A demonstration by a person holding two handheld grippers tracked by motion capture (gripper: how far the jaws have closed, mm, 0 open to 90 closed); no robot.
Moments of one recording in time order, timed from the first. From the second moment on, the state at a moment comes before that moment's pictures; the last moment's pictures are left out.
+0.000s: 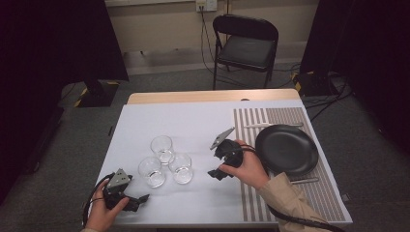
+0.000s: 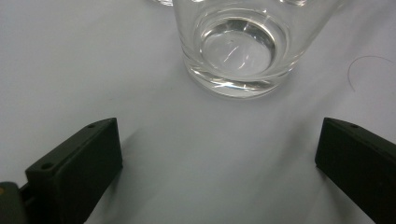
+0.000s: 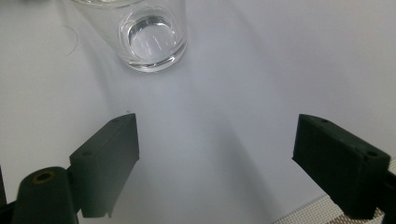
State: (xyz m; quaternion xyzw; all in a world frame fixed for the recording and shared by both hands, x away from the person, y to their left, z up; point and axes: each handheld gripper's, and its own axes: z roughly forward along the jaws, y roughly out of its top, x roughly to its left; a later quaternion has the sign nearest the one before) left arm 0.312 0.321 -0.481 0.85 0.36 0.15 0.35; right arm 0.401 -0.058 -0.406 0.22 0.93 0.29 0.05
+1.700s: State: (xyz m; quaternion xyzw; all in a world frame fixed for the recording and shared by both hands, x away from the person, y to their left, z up) left arm 0.312 0.321 -0.481 0.85 0.36 0.15 0.35; right arm 0.414 -0.042 -0.385 0.21 0.93 0.29 0.04
